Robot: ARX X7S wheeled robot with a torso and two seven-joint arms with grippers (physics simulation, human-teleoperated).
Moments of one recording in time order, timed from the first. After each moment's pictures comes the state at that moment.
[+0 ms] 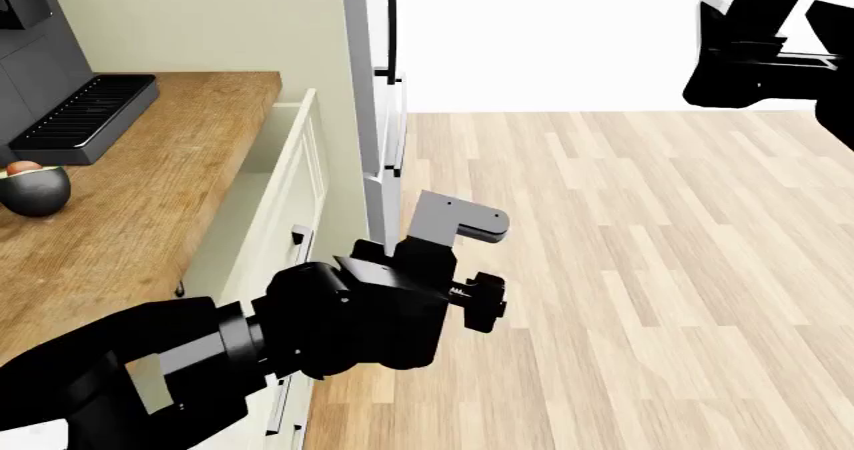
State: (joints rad) left arm -1.28 -0.18 1.46 -0.33 -1.69 -0.47 -0.95; right arm 1.23 1.02 -0.36 -0.40 1.78 0.77 0.83
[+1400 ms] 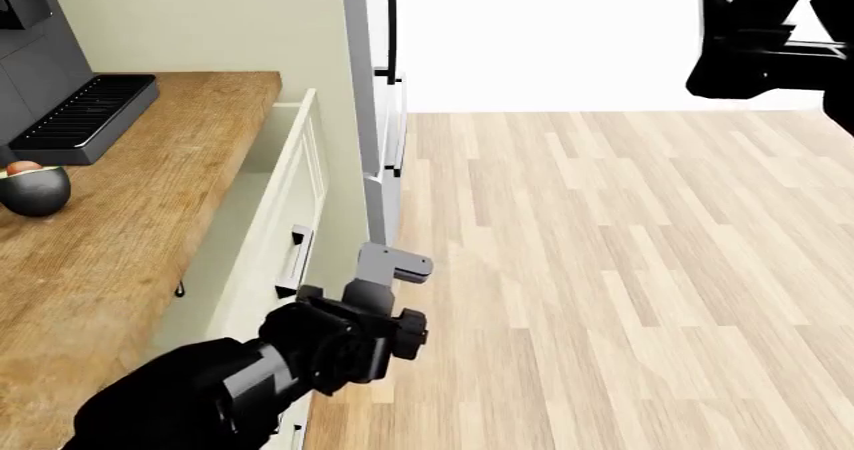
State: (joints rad) left arm -1.14 -0.05 1.58 -0.93 -1.57 -0.45 -0.71; right arm 1.25 1.02 -0.36 -0.40 1.80 0.78 0.84
